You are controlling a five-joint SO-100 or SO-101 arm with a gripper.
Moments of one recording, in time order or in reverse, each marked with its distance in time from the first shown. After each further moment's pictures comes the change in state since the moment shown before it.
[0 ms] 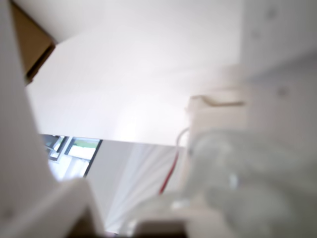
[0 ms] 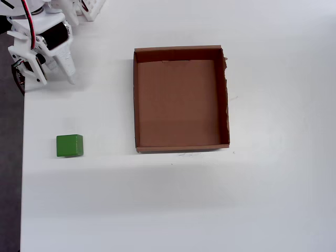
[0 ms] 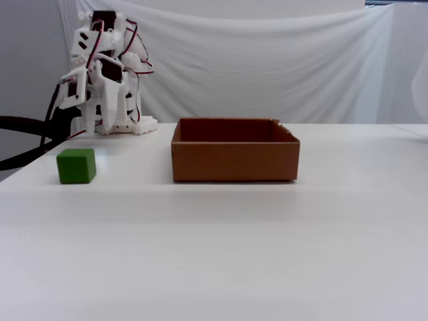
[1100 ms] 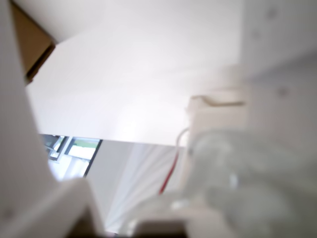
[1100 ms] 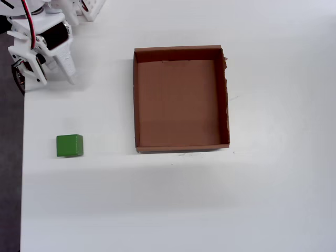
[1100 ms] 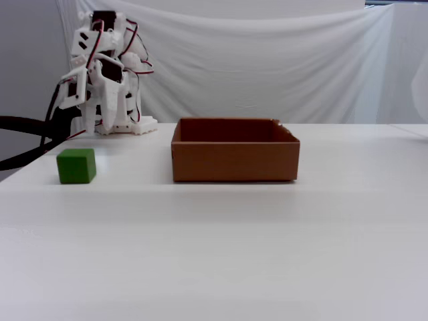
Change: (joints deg) arm 0.0 0.0 0.0 0.0 0.0
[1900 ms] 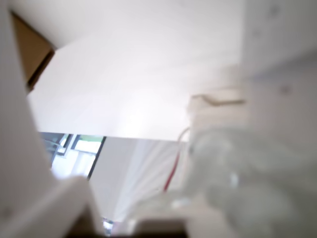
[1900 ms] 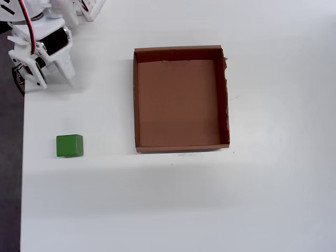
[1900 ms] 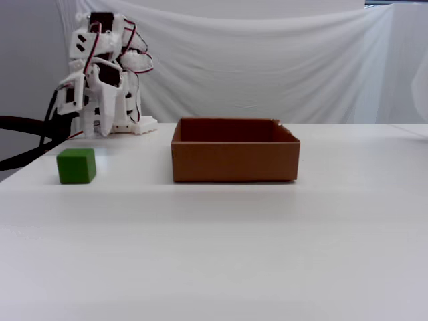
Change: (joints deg) arm 1.0 -6.8 0.0 -12.7 -0.8
